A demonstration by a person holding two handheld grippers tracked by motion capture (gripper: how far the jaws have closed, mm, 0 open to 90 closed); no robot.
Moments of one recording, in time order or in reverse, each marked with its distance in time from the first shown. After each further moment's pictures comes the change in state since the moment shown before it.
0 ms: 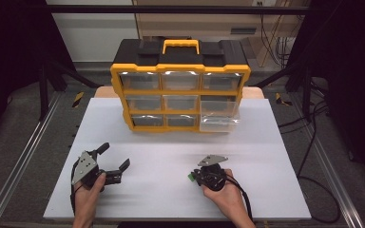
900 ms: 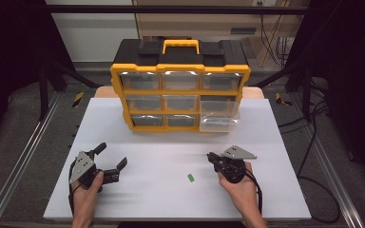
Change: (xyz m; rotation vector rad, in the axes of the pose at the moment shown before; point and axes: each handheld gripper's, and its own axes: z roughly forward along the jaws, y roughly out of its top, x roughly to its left) left arm 0.006 -0.002 -0.003 0.003 0.040 -0.027; right arm -0.041 0.000 -0.041 -0.291 -0.106 0.084
